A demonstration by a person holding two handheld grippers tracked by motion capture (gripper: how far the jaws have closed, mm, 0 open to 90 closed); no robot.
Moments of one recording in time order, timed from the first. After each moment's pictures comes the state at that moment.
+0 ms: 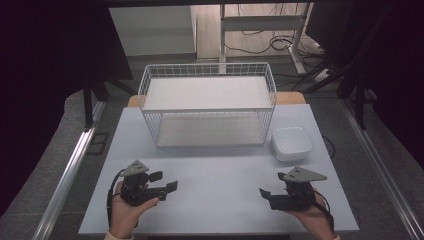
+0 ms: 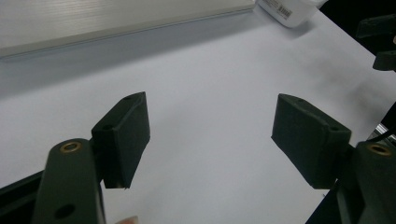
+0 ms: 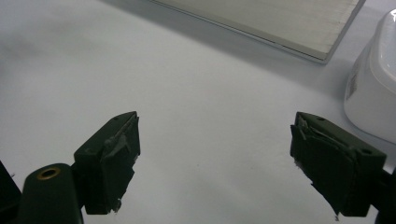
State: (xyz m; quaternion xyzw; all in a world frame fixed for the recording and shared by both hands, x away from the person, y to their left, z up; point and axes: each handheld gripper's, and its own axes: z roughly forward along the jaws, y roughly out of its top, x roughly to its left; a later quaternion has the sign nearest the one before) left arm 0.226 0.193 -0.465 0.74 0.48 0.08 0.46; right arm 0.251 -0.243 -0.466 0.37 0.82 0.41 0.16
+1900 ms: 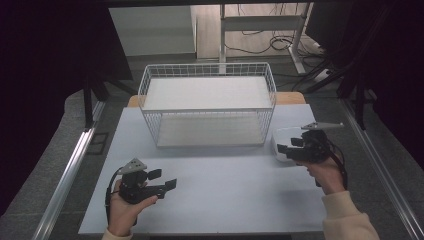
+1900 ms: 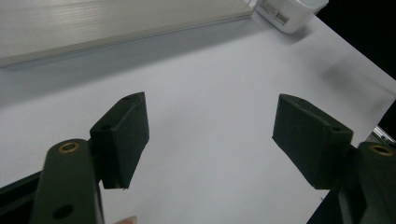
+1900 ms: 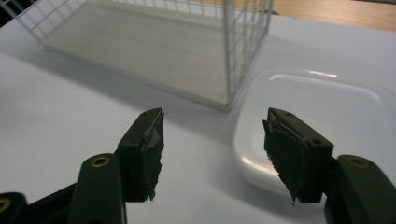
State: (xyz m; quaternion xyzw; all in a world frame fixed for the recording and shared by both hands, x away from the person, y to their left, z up) left arm 0.229 0.197 -0.460 0.74 0.48 0.08 0.46; right arm 0.350 -0.277 -0.405 0.47 0.78 0.38 0.15
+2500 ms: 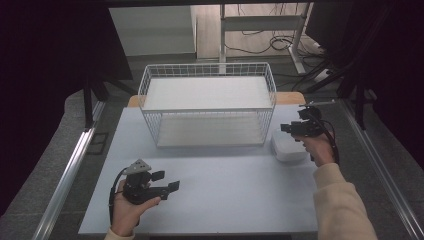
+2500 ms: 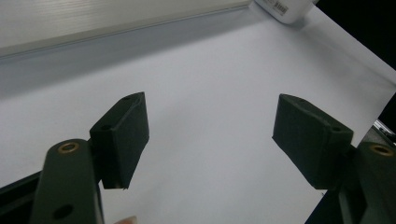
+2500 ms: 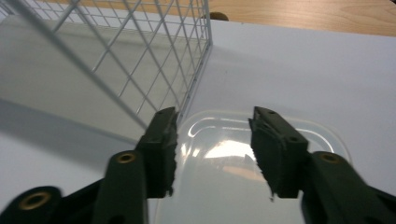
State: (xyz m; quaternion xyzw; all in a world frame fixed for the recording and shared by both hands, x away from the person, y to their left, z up) left arm 0.231 0.190 -0.466 0.75 0.47 0.07 0.45; right arm 0.434 -0.285 -0.415 0.53 0.76 0.34 0.16
